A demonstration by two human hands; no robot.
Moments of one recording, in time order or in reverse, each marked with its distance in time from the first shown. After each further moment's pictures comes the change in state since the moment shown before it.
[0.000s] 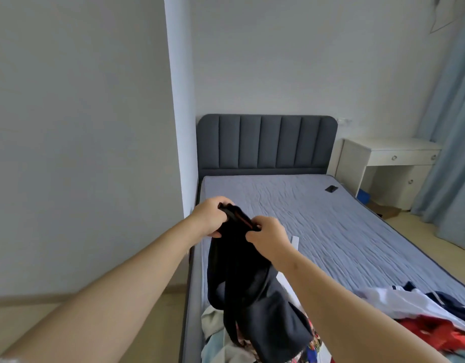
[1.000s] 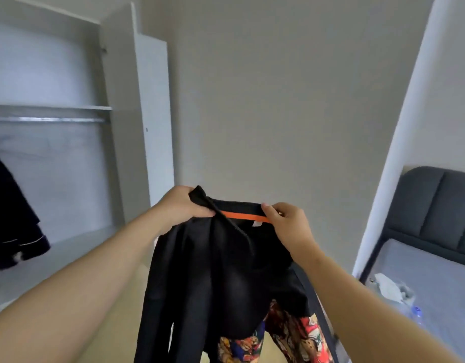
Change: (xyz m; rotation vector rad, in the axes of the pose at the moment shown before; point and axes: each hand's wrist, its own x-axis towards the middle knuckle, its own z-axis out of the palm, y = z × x) left_hand -0.217 -0.059 -0.264 0.034 0.902 -0.260; right_hand -0.013 -0.214 0.179 0.270 -0.548 -0.593
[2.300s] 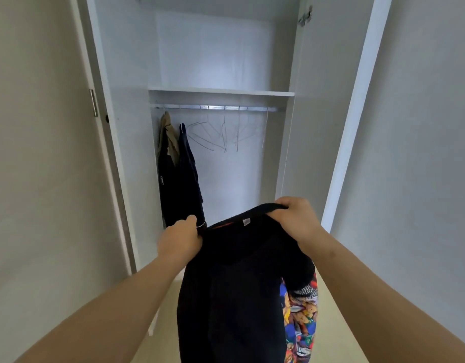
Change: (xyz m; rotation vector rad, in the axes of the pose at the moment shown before) left_hand 0.140 -0.373 -0.387 1.015 0.526 -0.573; right_hand 0.212 -0.140 0.564 0.178 -0.664 -0.128
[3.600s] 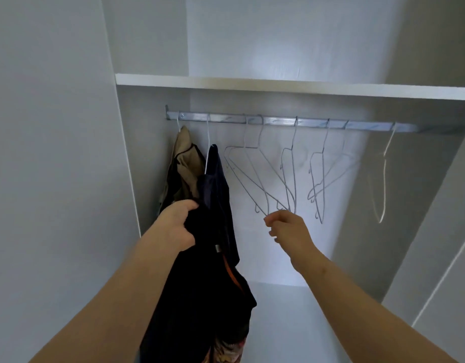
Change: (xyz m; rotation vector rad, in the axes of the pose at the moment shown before) left_hand 0.639 -0.070 0.066 -1.780 -0.092 -0.861; right_hand 0.688 0.052 0.242 0.191 -0.237 0.067
